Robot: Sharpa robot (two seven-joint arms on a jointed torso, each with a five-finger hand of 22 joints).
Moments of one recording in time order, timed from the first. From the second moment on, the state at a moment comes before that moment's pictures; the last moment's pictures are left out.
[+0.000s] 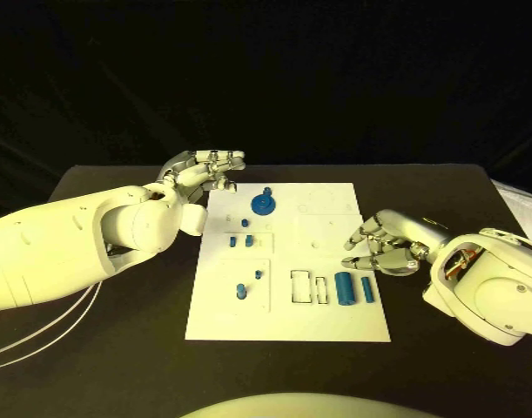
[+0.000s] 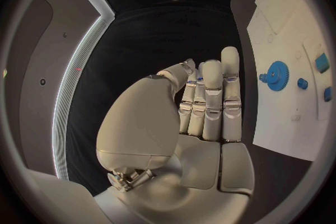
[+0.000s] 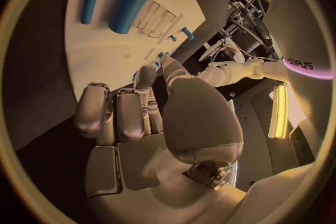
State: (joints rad) left arm 1.20 -0.86 -0.03 1.51 0.07 -0.32 0.32; left_hand 1.39 -0.12 0.44 0.01 0.10 1.06 0.16 0.12 0.07 1.16 0.09 0.22 0.10 1.26 0.00 1.00 0.56 0.17 1.21 0.11 0.59 0.86; right arm 1.13 -1.12 -0.05 1.95 -1.39 -0.32 -0.33; right_hand 1.25 -0.10 0.06 0.17 0.30 1.05 0.11 0.16 0.10 1.32 0.02 0.95 0.84 1.46 -0.05 1.32 1.17 0.12 1.35 0.05 1.36 1.06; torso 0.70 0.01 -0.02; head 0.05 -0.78
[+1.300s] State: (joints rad) left arm 1.19 -0.87 -0.03 1.51 0.07 -0.31 0.32; left_hand 1.39 -0.12 0.44 0.01 0.10 1.06 0.16 0.12 0.08 1.16 0.09 0.22 0.10 1.26 0.00 1.00 0.56 0.17 1.21 0.11 0.59 0.86; right arm 1.06 -1.04 -0.06 1.90 -1.50 -0.21 -0.55; right_hand 1.19 -0.08 -0.09 0.29 0.31 1.03 0.11 0.22 0.11 1.31 0.02 1.06 1.03 1.46 -0.05 1.34 1.19 0.12 1.35 0.05 1.36 1.08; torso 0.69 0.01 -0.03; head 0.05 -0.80
